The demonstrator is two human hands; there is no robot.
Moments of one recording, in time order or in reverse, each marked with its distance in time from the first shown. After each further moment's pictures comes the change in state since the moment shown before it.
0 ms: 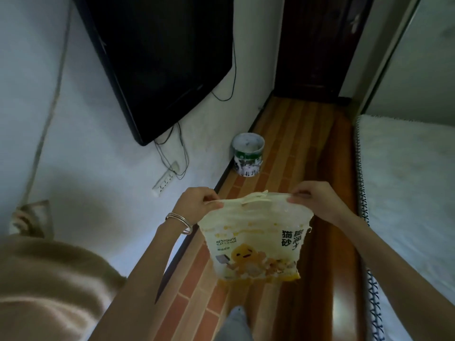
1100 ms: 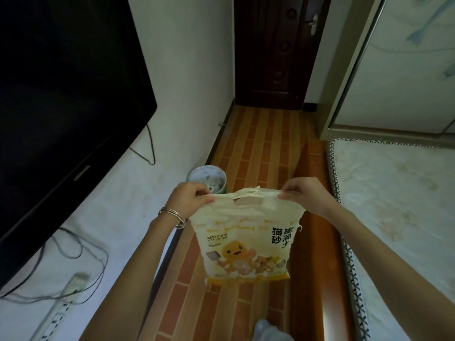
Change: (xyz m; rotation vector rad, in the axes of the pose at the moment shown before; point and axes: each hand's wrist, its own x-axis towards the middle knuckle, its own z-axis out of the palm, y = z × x) left_hand 0.536 0.061 0.074 0.023 -0.056 0.095; right_hand 0.393 0.248 -0.192 -0.100 0.039 0.123
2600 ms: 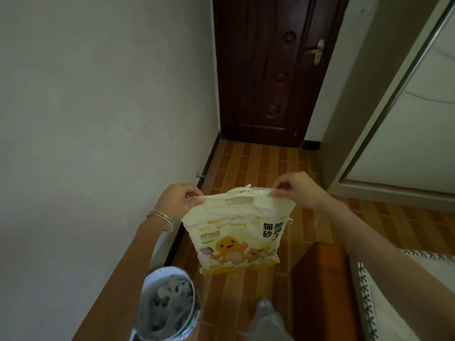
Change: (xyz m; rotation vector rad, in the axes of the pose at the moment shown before) left_hand 0.720 -0.022 0.036 -0.028 -0.039 0.021; right_hand 0.654 0.262 -0.201 -0.068 -0.063 -0.049
